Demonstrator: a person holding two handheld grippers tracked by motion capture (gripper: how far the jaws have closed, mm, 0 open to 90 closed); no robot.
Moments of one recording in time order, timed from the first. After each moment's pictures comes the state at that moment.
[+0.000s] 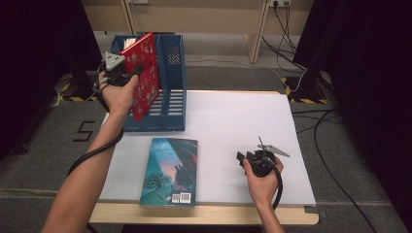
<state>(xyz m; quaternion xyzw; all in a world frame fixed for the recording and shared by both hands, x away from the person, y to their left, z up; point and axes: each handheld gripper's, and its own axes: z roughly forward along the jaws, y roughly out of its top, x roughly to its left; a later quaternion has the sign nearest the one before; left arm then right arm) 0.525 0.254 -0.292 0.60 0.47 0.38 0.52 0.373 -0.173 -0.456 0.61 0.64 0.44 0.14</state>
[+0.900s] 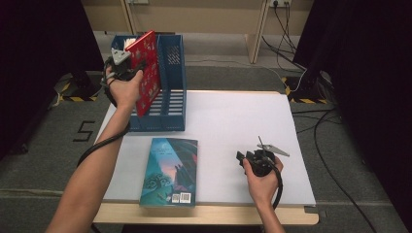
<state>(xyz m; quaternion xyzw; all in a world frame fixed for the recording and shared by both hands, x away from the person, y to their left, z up) 0.552 0.247 -0.296 0.59 0.49 0.39 0.51 0.373 -0.173 -0.455 0.60 0.65 0.44 0.15</state>
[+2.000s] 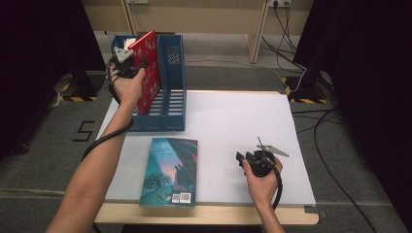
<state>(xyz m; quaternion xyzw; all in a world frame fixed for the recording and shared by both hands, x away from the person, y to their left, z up) 0.572 0.247 -0.306 0.59 0.50 0.40 0.50 0.373 -0.172 -0.457 0.60 0.65 0.44 0.15</state>
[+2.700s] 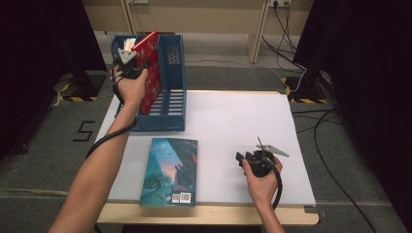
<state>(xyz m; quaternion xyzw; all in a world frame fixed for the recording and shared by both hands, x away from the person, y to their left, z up) 0.582 0.242 -0.317 0.58 0.50 0.40 0.51 0.373 -0.172 -0.457 0.60 0.65 0.44 0.14</state>
